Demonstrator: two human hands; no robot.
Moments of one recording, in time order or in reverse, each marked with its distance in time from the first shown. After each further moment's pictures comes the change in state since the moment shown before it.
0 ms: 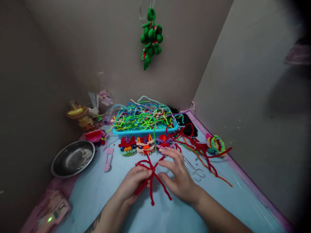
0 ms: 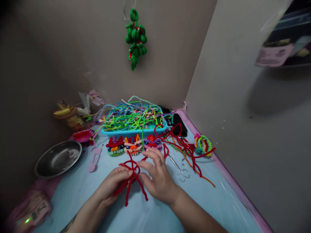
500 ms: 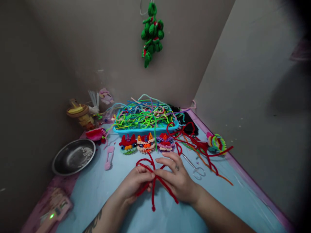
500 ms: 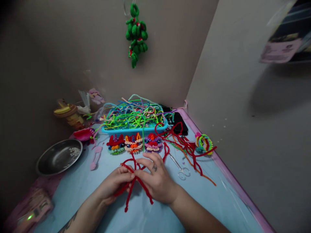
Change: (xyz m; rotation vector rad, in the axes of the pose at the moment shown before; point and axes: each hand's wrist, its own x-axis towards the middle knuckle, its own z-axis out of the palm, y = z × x) left_hand -0.002 -0.002 -0.003 0.026 -0.099 -0.058; right_hand 0.001 -0.004 -0.007 -0.180 -0.122 -0.248
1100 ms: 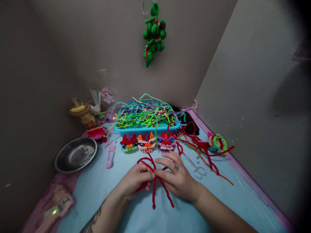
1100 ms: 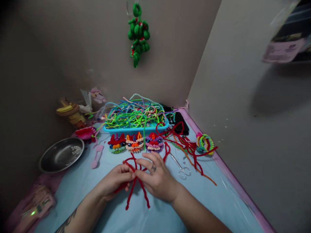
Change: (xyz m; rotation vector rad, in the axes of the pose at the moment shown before) left_hand -0.002 0.006 -0.002 0.204 -0.006 0.029; right_hand 0.002 -0.001 -0.002 -0.083 -0.054 -0.074
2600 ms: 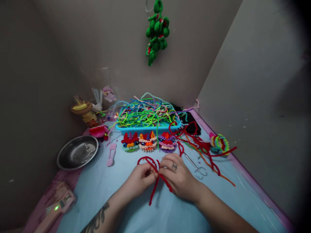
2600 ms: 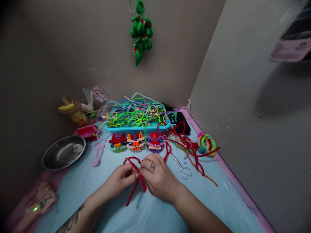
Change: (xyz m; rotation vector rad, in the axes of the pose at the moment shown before) left_hand 0.004 -0.008 -0.001 0.511 -0.013 0.292; right_hand 0.004 0.000 -0.002 0.133 -0.089 0.037
